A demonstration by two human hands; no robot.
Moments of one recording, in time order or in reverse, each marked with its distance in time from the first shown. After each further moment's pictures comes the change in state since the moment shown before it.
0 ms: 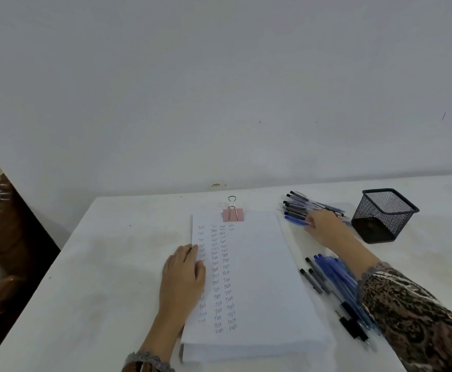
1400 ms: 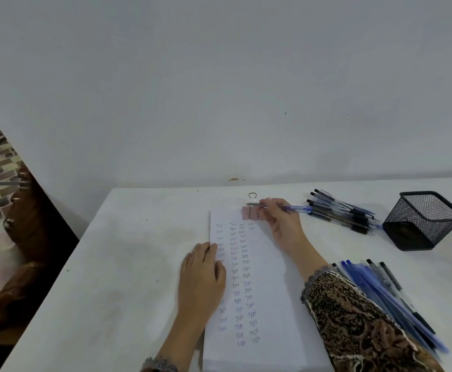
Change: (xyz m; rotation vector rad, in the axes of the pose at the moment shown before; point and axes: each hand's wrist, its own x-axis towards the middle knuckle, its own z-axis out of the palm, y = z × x) left_hand 0.002 -0.001 0.002 0.019 -0.015 -0.008; right_hand 0.021 -0.133 0.049 1.941 -0.001 0.042
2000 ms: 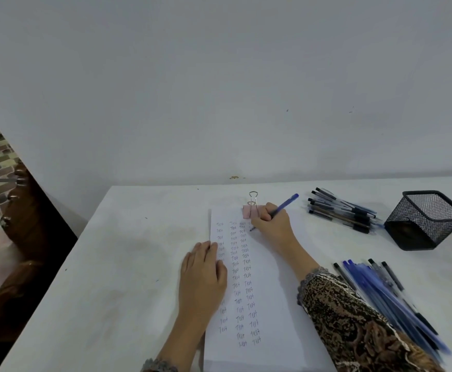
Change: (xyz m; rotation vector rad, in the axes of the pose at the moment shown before) left_hand 0.000 -0.001 0.004 0.026 0.043 -0.017; right_hand 0.003 0.026 0.001 -0.531 -0.030 -0.100
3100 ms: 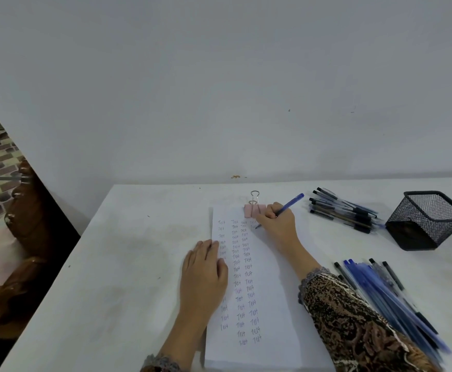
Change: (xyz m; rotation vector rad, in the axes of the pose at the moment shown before) left_hand 0.001 0.000 -0.002 -0.010 -0.050 0.006; right_hand -0.009 -0.013 -0.001 -0.140 0.124 -0.068
